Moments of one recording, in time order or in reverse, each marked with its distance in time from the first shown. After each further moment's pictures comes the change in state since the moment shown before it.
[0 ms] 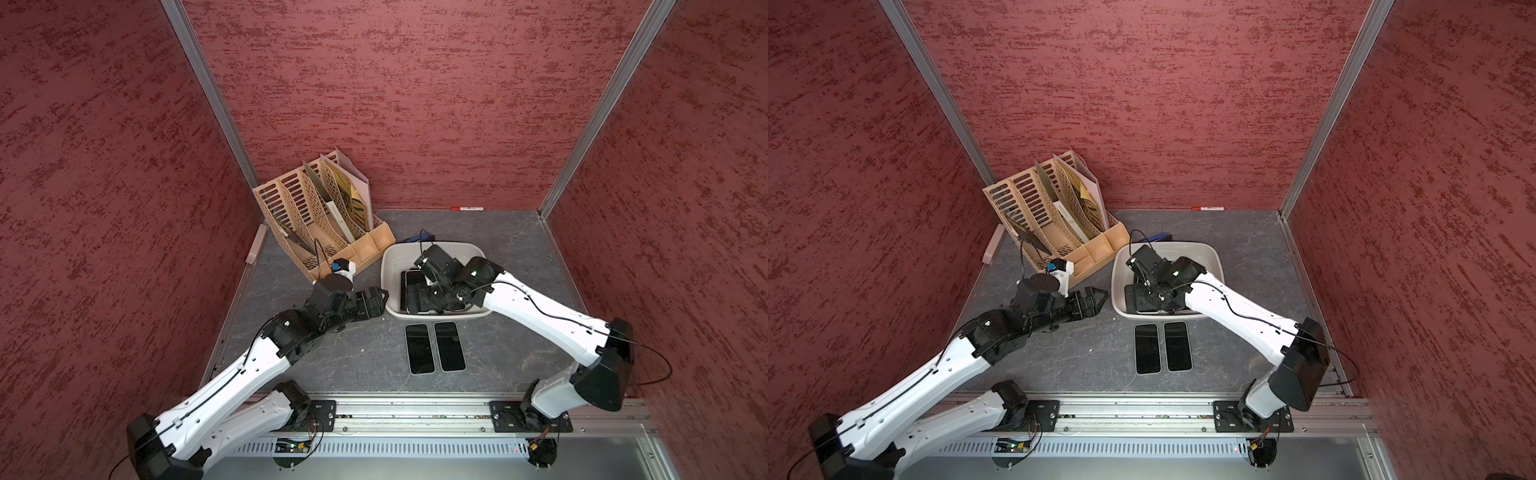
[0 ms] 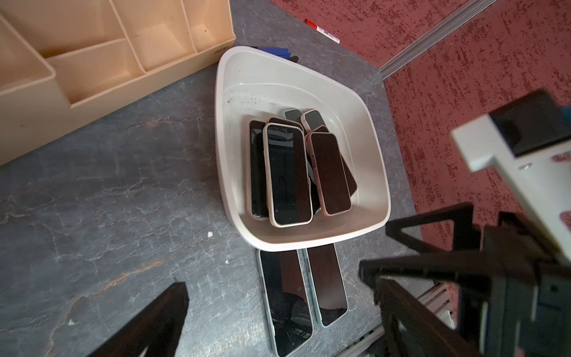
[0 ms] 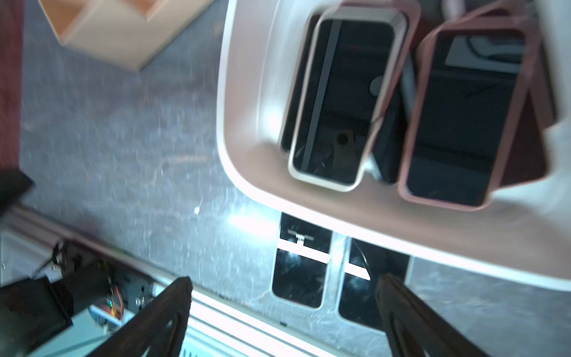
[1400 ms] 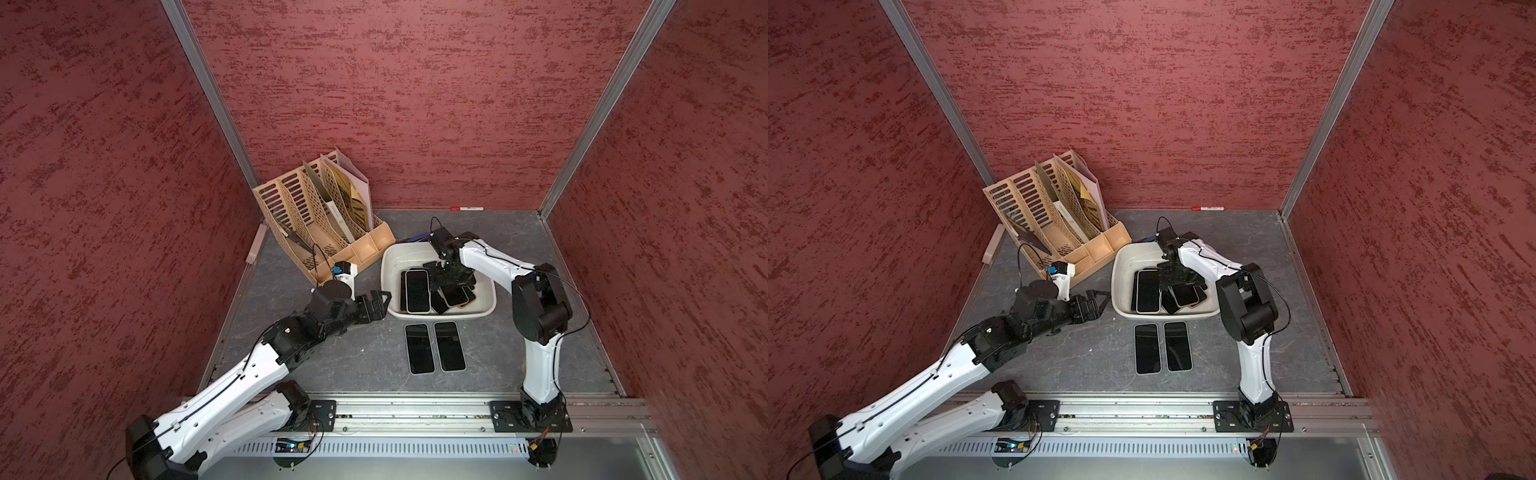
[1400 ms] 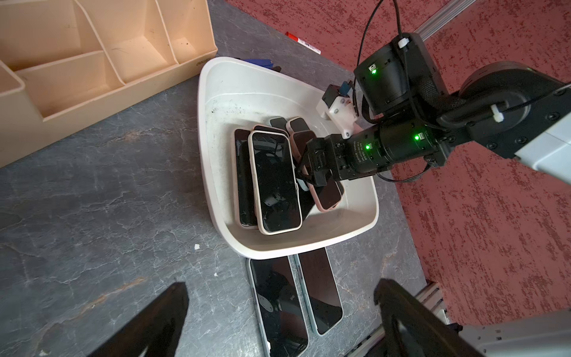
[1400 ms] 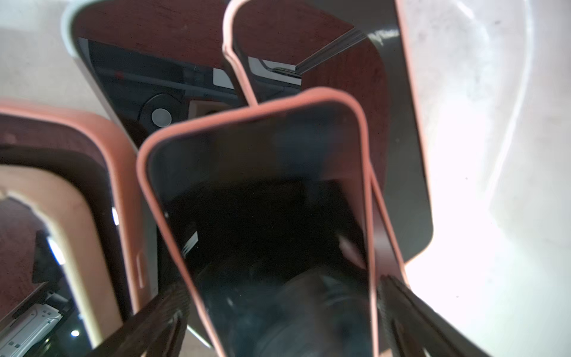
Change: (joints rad) left arm -0.023 -0.076 -0.102 0.098 -0.020 -0.005; right arm -0.334 0.472 0.095 0.035 0.084 -0.269
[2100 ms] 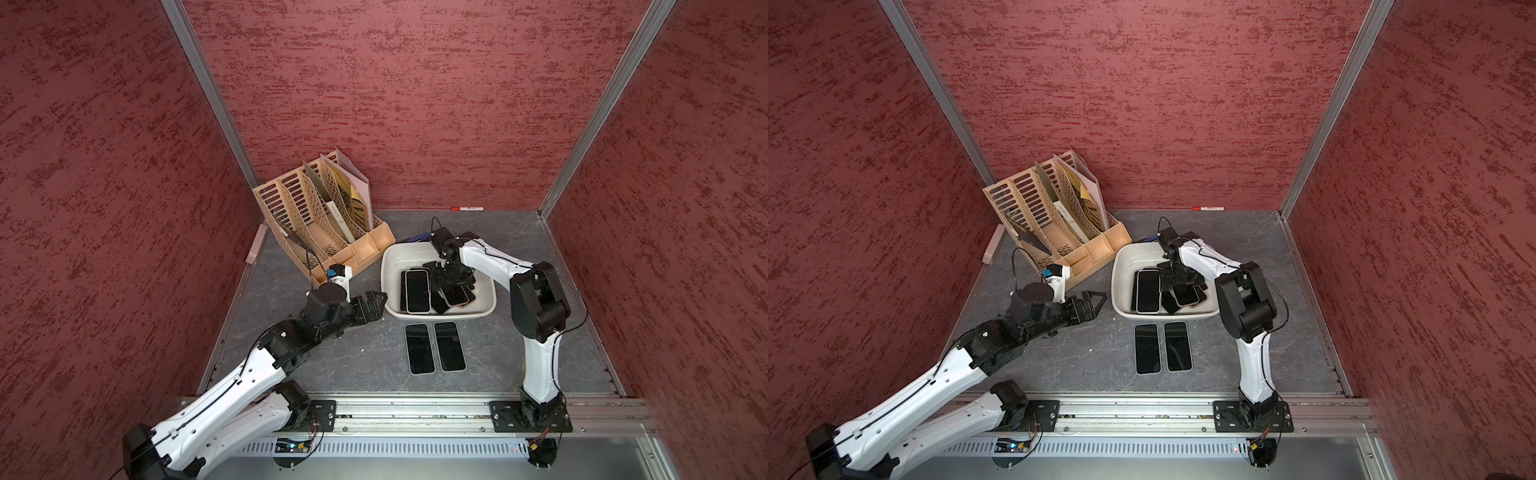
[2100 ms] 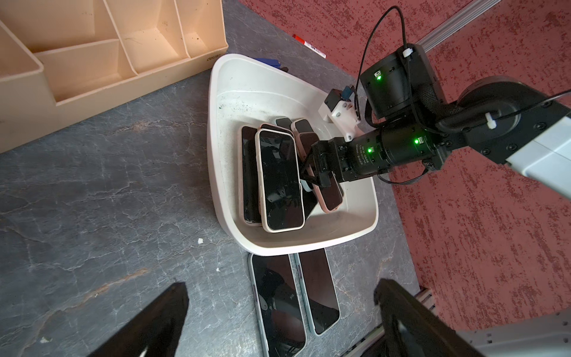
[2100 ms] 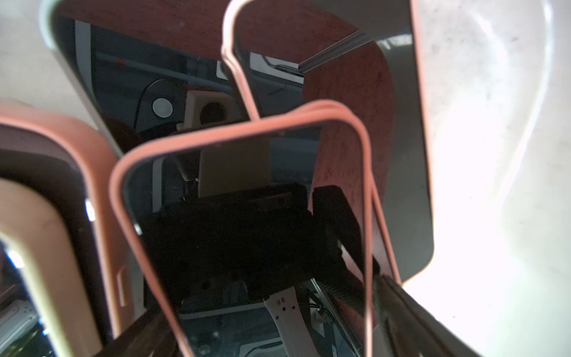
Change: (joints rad) left arm 0.021 -0.041 -0.034 0.001 0.016 -0.045; right arm -0.016 0.018 0.007 0.008 -0.003 -0.055
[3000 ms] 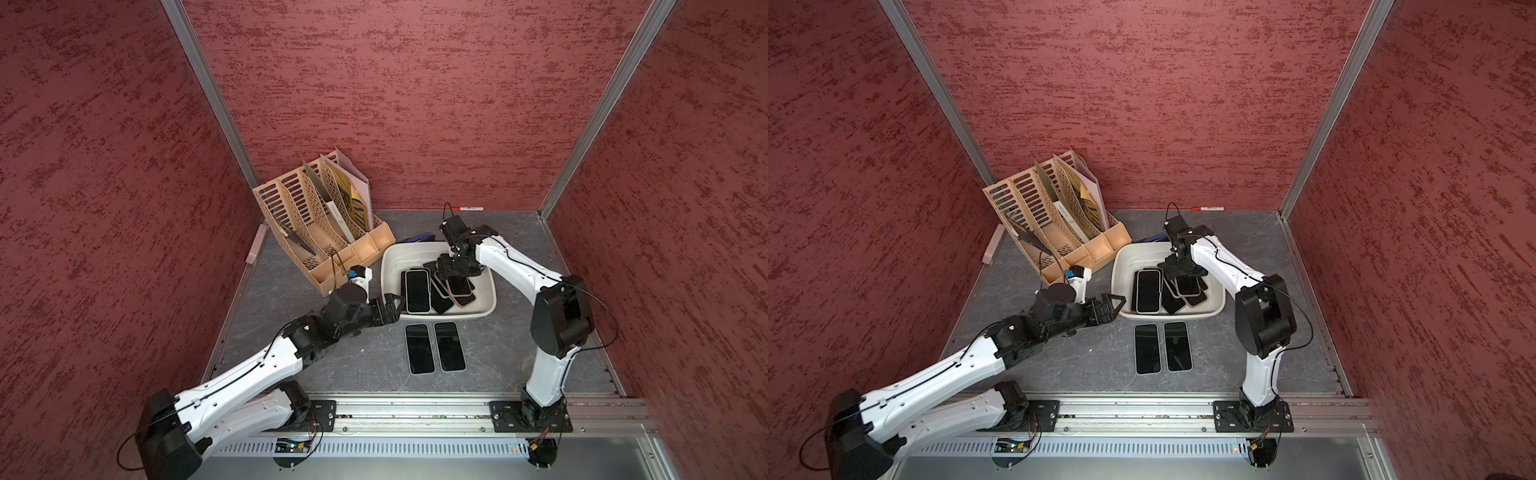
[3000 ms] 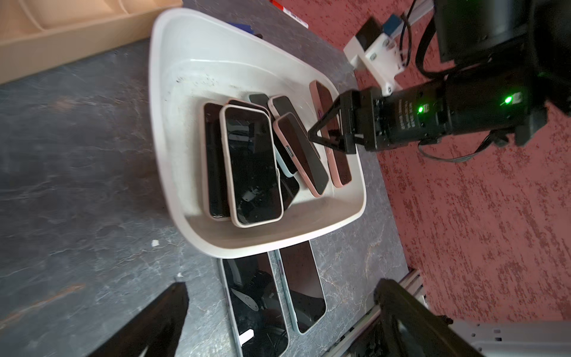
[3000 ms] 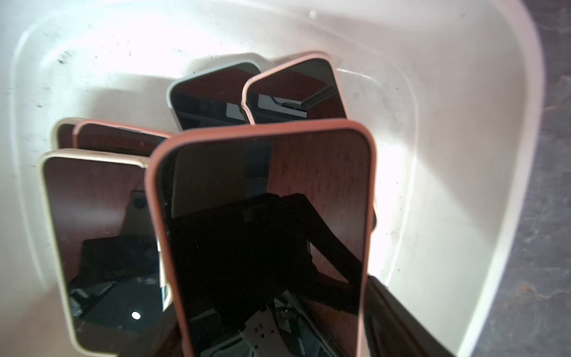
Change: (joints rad) left arm -0.132 0.192 -0.015 0.203 0.002 -0.045; right arm -0.013 -0.193 -0.006 -0.017 0.009 0.034
